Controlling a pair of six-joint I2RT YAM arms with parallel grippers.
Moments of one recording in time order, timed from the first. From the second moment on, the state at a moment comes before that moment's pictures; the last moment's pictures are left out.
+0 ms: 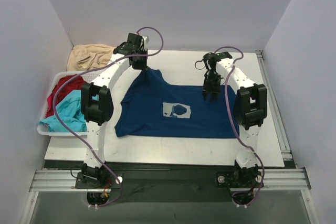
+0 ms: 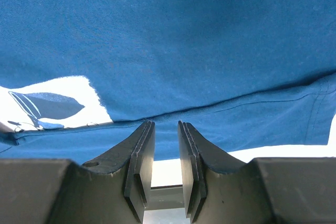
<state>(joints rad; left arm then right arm) -0.31 2.25 2.11 -0.72 0.08 -0.24 0.27 2.09 1.79 -1.23 0.04 0.49</state>
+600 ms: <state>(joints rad) -0.48 1.91 1.53 -0.75 0.05 -0.08 0.26 2.13 1.79 -1.23 0.04 0.49</state>
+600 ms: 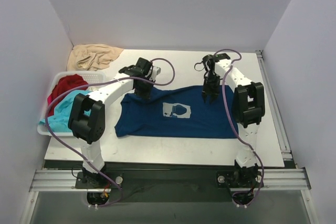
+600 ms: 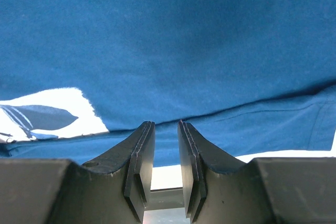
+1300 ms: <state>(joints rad) -0.41 1.91 1.52 -0.72 0.03 -0.20 0.26 2.14 1.82 -1.22 0.02 0.49</state>
